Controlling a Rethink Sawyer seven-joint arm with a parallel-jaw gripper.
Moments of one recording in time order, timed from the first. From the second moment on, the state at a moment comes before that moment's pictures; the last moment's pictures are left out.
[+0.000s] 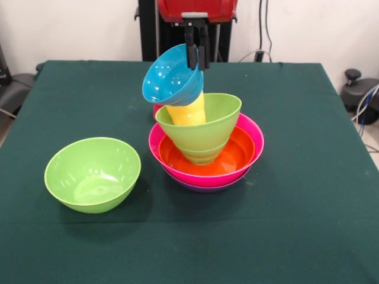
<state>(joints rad) -0.66 -0.89 0.57 1.77 -0.38 0.62 2.12</state>
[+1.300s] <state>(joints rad) -0.61 -1.05 0.52 1.76 -0.26 0.77 2.12</state>
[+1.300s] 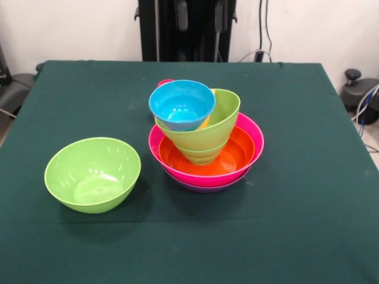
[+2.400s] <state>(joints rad) -0.68 -1.00 0.51 1.80 -0.38 0.58 2.12</state>
